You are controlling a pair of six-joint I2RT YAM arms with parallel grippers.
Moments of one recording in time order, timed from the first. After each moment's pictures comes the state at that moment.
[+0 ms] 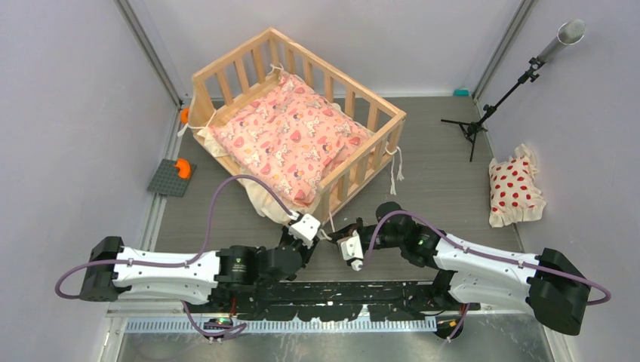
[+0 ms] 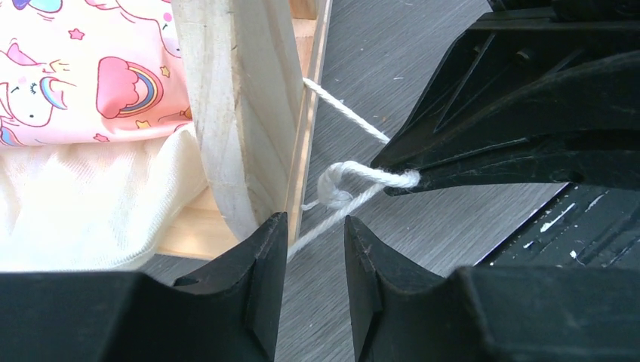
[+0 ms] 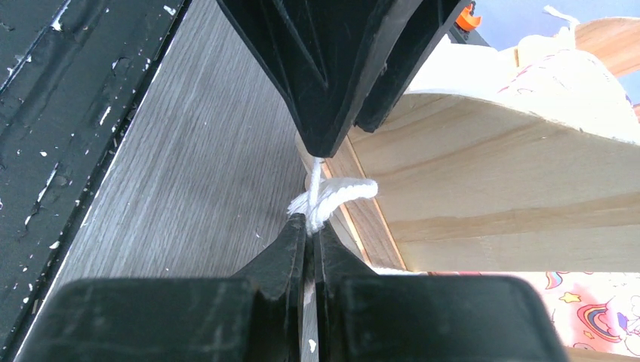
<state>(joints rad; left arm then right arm) -1.49 0.93 0.57 -0.17 -0.80 -0.34 0.97 0.99 0.42 0.21 -0.54 -0.89</state>
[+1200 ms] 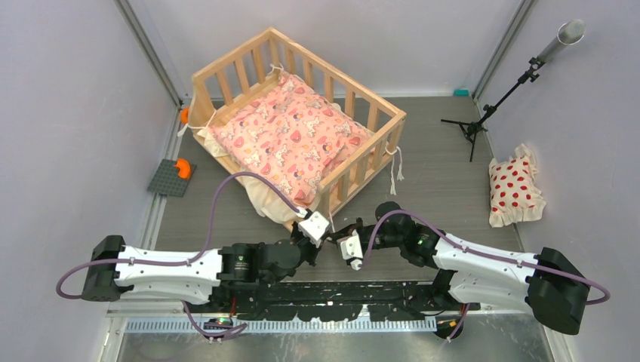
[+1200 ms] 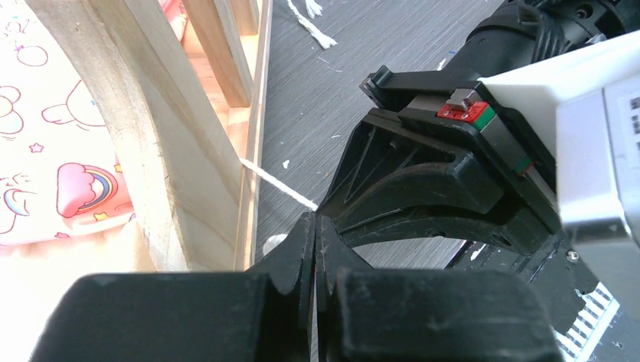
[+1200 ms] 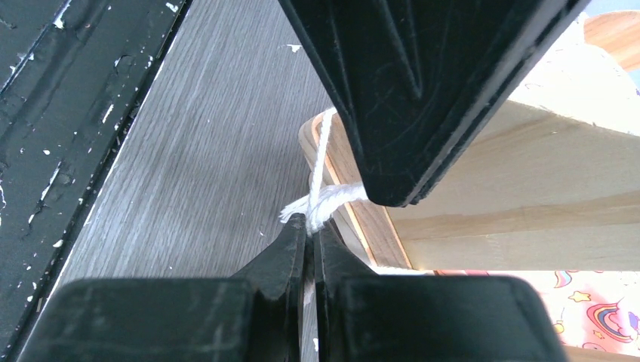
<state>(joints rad) -1.49 0.95 0.61 0.01 -0.68 -0.20 0.97 1.00 0.42 0.21 -0.54 -0.88</state>
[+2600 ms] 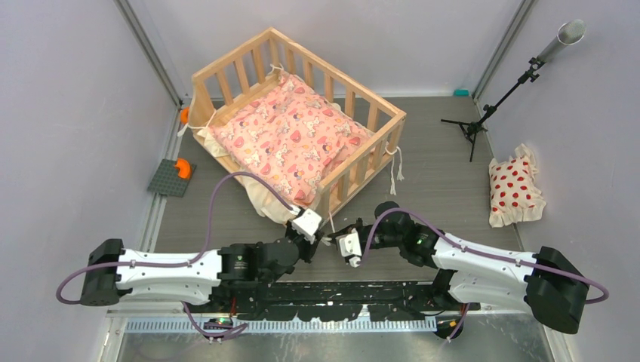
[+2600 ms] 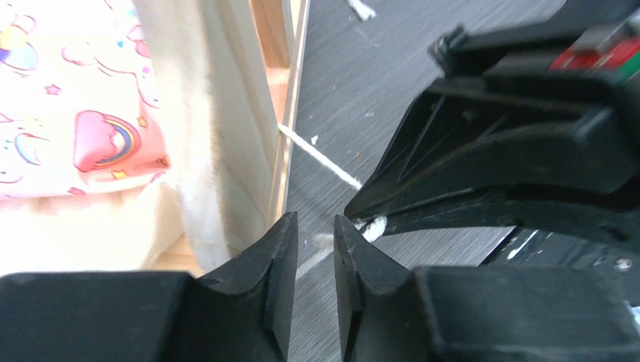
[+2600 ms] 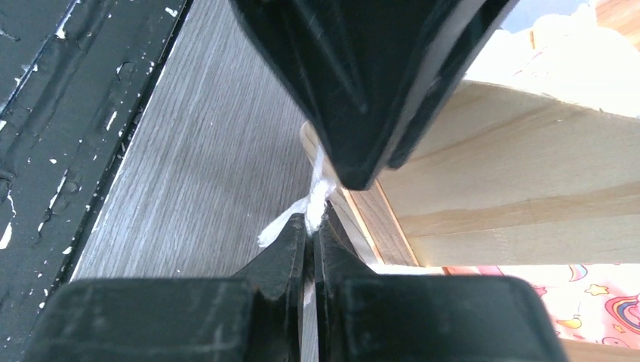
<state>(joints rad) -1.44 0.95 0.53 0.02 -0.69 -0.26 0.97 1.01 0.42 0.22 -0.54 -0.84</state>
